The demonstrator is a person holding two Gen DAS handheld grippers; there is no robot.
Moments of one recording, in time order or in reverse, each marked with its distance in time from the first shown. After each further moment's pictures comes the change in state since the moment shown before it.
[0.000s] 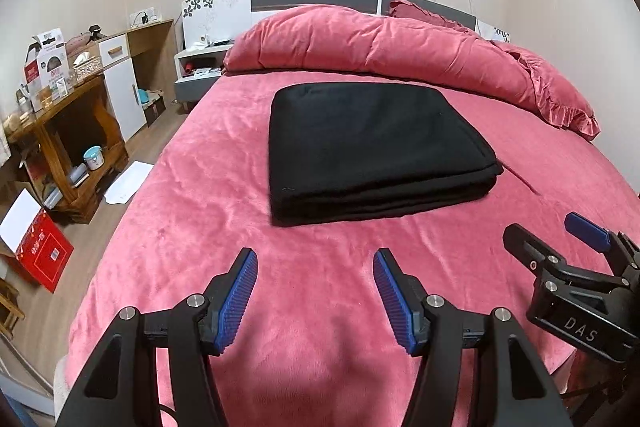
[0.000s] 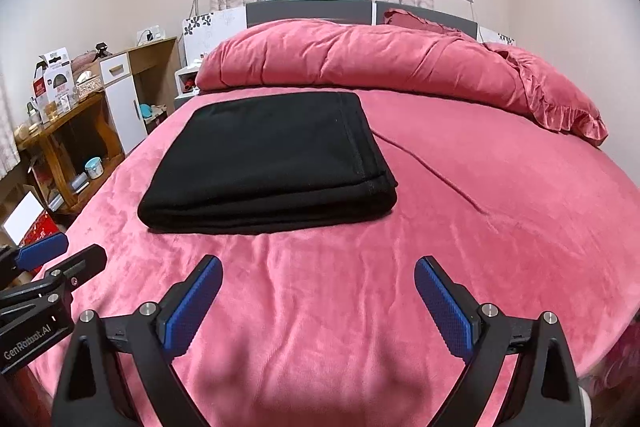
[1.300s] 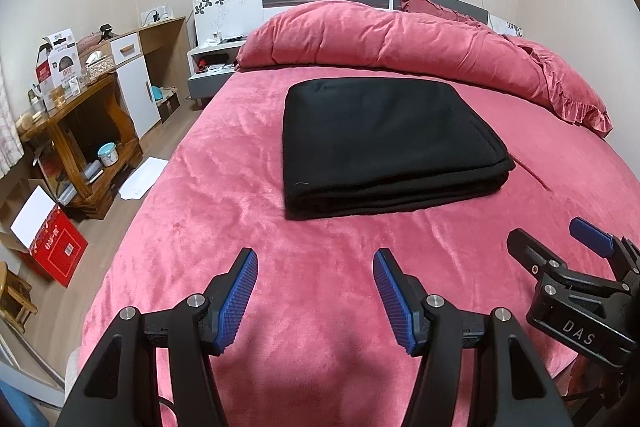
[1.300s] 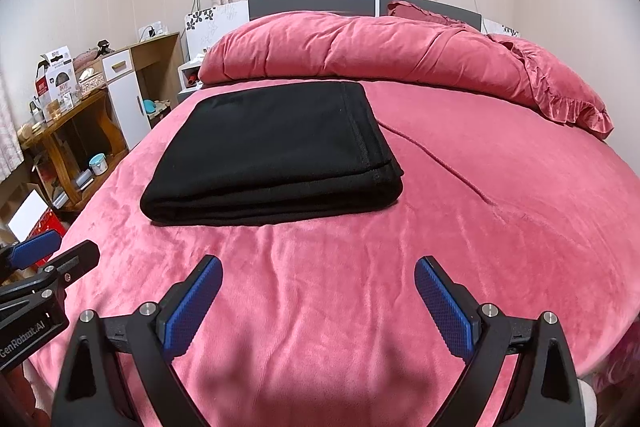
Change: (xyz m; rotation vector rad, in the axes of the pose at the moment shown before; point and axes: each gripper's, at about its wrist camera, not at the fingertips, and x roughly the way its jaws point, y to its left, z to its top) left arm -0.003 -0.002 -0.002 -0.006 0.022 0.052; right arm 0.007 -0.003 -0.004 0.011 0.033 0.017
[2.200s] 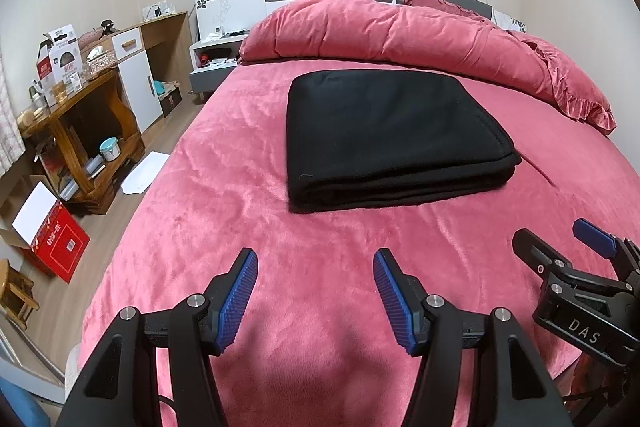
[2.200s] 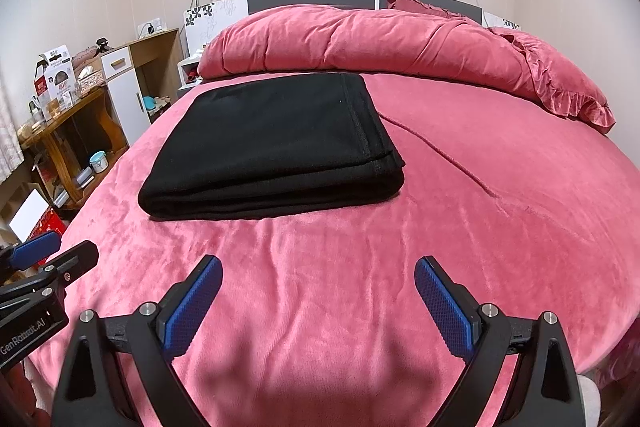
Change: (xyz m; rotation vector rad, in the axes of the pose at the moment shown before) left arm 0.007 0.003 -0.002 0.002 0.023 0.014; right arm 0.005 -0.001 -0.003 0.007 0.022 0.004
